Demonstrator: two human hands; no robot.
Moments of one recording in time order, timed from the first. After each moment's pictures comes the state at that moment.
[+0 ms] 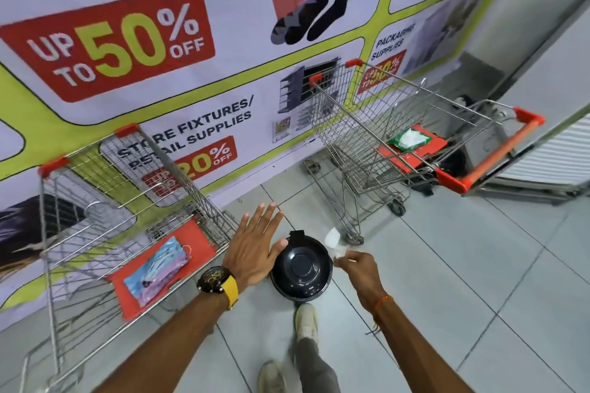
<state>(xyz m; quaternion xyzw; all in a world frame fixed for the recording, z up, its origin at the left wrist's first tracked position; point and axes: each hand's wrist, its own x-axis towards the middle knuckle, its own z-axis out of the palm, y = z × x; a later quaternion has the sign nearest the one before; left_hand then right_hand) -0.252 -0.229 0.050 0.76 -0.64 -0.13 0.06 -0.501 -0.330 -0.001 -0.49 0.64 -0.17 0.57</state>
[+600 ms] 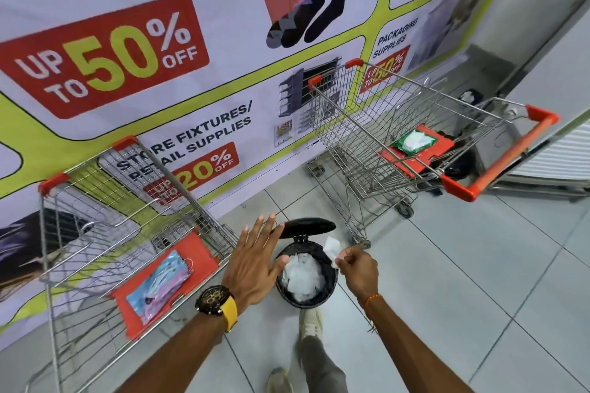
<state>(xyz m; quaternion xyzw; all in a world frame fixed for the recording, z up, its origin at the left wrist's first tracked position) -0.258 -0.240 0.051 0.76 -0.63 -0.14 0.07 -0.488 -0.364 -0.026 -0.60 0.65 -0.14 0.43</state>
